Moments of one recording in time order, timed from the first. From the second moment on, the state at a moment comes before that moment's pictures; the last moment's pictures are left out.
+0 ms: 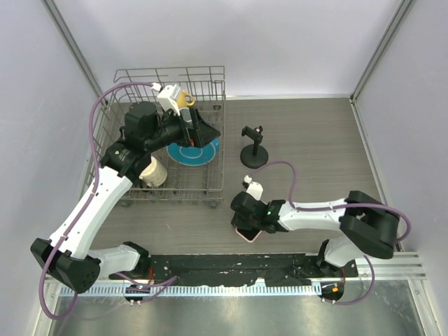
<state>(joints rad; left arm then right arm) -0.47 1.20 1.33 -0.38 0.36 -0.47 1.08 1.51 0.68 -0.11 0.25 1.10</state>
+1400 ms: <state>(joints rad) -0.62 1.25 1.29 -0.43 0.37 -0.41 0.49 1.02 0.43 -0.37 -0.01 0.75</state>
